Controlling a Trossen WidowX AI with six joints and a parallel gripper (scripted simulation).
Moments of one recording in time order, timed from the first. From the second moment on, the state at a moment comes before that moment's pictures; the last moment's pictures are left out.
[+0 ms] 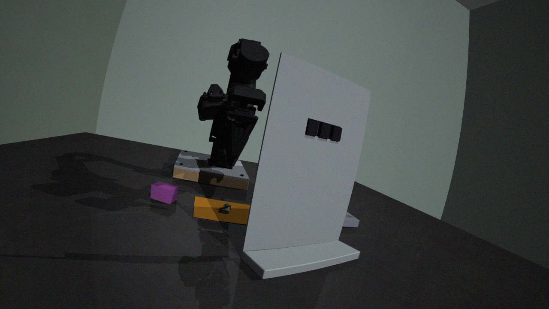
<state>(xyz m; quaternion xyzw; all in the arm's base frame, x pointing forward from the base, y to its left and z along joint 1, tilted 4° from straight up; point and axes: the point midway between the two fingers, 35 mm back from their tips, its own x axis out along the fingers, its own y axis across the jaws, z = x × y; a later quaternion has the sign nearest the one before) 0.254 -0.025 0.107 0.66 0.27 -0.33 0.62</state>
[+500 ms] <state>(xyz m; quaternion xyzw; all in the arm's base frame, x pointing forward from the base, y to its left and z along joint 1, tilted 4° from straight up) 0.248 -0.025 0.130 0.66 0.27 -0.33 0.62</state>
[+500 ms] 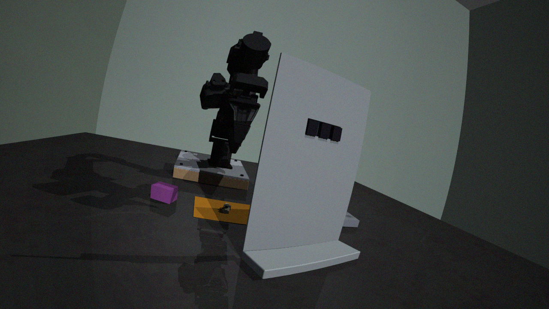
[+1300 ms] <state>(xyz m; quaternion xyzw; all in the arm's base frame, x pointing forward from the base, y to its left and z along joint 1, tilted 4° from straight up) 0.245 -0.026 0.184 0.66 0.27 -0.33 0.62</state>
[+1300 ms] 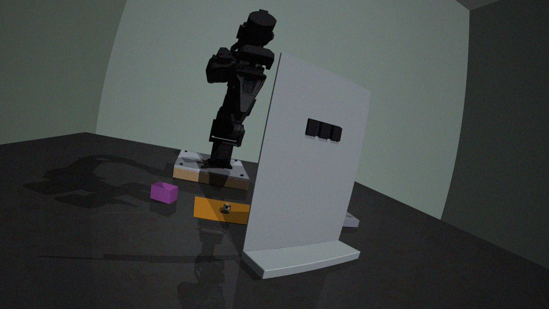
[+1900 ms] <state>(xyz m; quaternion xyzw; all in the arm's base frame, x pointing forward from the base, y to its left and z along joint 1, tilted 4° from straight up) 0.236 -0.025 0.237 0.66 0.27 -0.33 0.62</state>
